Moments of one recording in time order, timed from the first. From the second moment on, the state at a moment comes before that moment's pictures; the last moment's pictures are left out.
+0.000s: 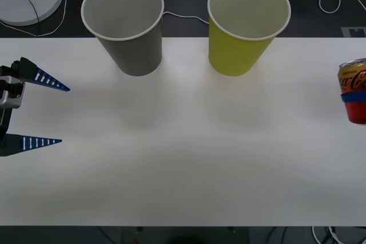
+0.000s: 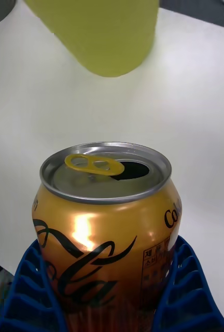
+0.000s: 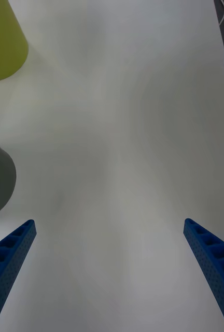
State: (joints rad) right arm -0.11 -1.02 -0.43 -2.02 1.75 -1.57 -1.37; left arm -0.10 1.05 0.25 -1.97 -1.49 -1.48 0.19
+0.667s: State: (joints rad) right arm -0.67 -1.22 -0.04 -1.79 1.73 -1.57 -1.37; left arm -0.10 1.05 0.25 -1.97 -1.49 -1.48 0.19
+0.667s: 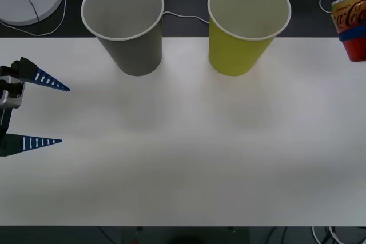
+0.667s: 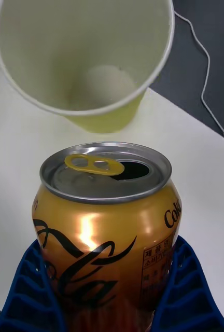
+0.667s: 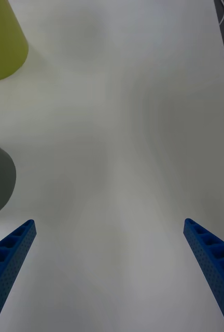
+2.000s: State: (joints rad) right arm -1.34 -0.72 0.45 -1.14 2.12 -1.49 -1.19; left arm -0.10 1.05 0.25 -1.97 -1.49 -1.48 0.19
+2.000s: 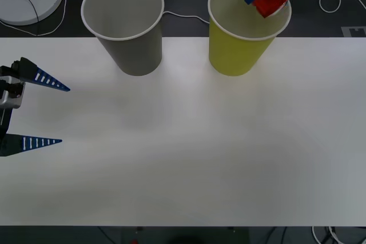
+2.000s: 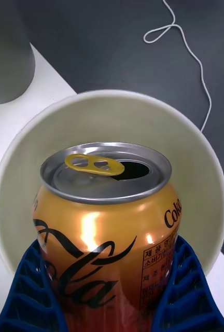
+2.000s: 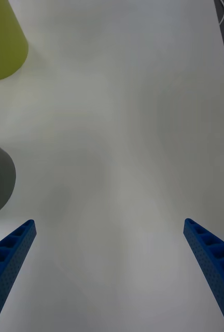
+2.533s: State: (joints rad) right arm -1.35 -0.70 0.46 -1.13 2.14 -1.46 -1.15; left arm -0.10 1.05 0.25 -1.97 -1.49 -1.48 0.19
